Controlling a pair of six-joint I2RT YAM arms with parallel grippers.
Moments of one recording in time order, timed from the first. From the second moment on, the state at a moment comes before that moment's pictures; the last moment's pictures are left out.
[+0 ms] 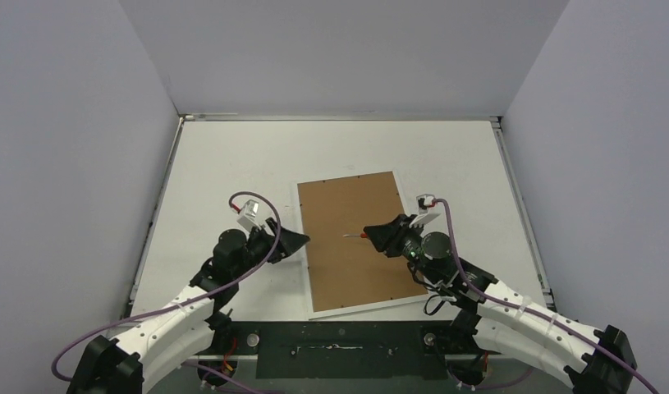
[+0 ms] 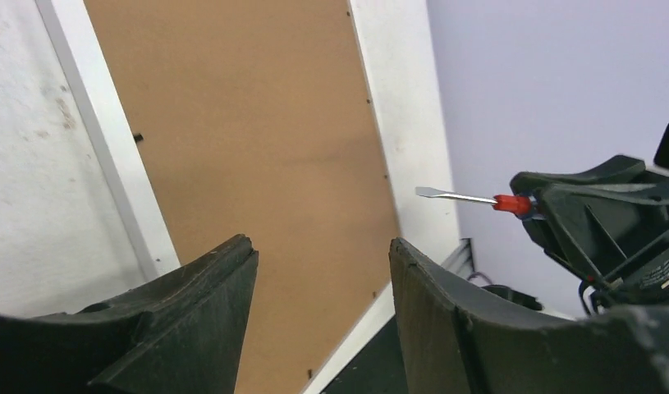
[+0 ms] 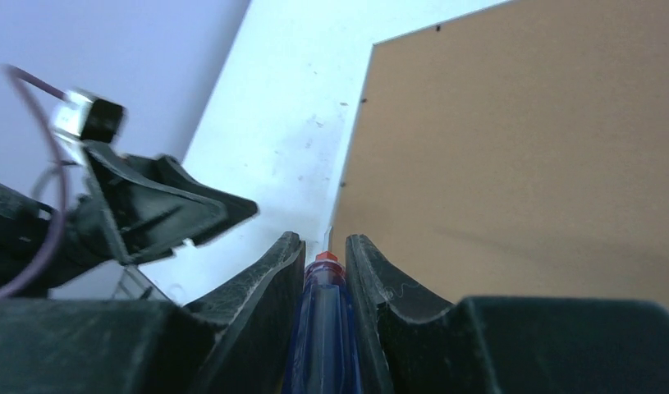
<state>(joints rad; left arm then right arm) -0.52 0.79 0.27 0.22 0.22 -0.94 0.84 0.75 0.43 0.10 0.18 0.74</state>
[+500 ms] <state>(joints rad) -0.83 0.94 0.15 0.84 -0.07 -1.22 1.21 0.86 0.42 0.38 0.64 0.71</state>
